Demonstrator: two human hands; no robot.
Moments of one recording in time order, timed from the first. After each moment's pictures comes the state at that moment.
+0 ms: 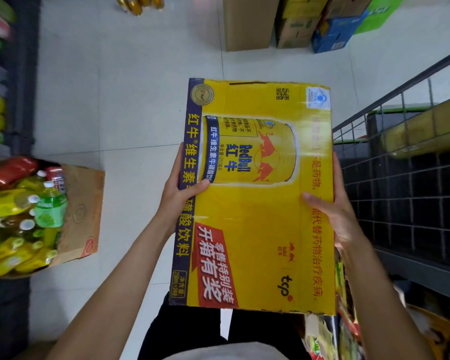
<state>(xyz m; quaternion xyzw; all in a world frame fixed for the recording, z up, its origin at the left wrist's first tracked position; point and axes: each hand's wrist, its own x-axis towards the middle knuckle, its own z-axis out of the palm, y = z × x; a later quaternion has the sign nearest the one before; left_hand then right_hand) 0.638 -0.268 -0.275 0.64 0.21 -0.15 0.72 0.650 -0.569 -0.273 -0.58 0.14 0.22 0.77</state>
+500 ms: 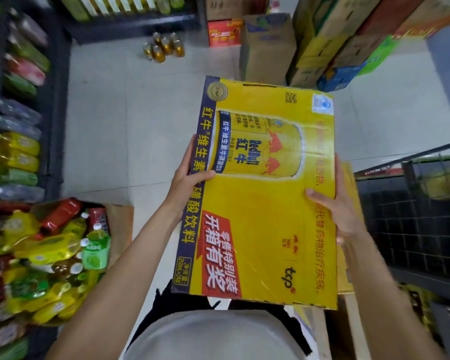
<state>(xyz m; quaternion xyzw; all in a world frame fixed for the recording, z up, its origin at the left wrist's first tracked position) 0.741 -0.075 -0.190 0.63 0.16 -0.18 0.74 0.722 -0.377 -0.186 -0.65 0.18 0.18 0.71</state>
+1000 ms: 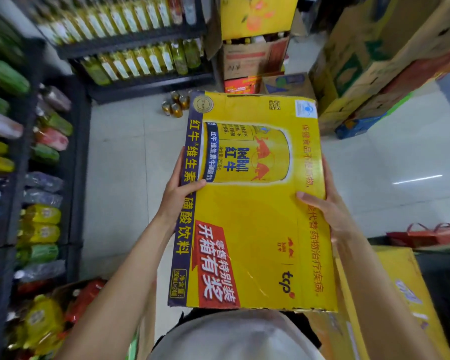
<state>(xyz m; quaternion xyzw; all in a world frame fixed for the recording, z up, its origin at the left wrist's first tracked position) 0.978 0.089 -0.177 0.65 0.15 -0.14 0.73 0.966 -0.212 -0.177 -0.60 0.13 0.19 0.77</state>
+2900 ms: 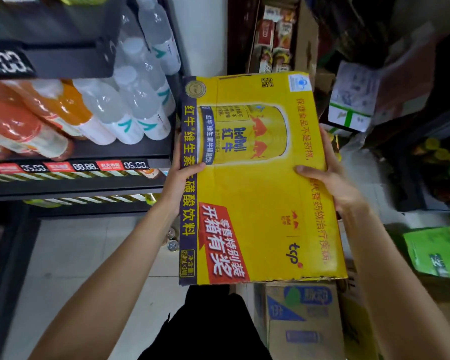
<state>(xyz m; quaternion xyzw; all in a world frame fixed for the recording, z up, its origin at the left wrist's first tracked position) 2.026 0.068 -0.269 0.62 0.24 -0.06 0.75 2.087 -0.229 -0.262 -0.66 0.03 0.24 0.71</state>
